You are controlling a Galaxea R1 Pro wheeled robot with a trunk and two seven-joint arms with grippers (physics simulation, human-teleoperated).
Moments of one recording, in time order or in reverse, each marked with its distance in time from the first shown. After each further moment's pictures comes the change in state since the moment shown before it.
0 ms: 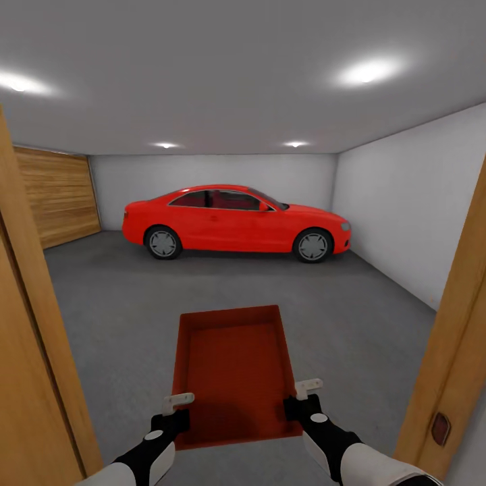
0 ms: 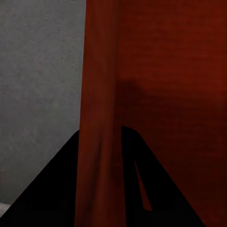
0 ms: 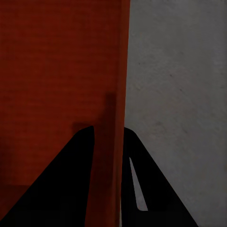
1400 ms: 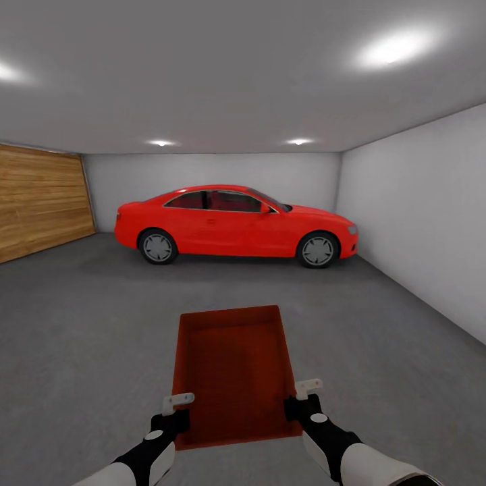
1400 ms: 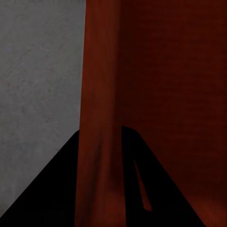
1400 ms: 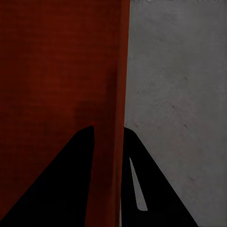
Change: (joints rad) left arm 0.000 0.000 0.000 0.000 0.000 0.000 0.000; right arm 0.000 0.000 0.000 0.000 0.000 0.000 0.000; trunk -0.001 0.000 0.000
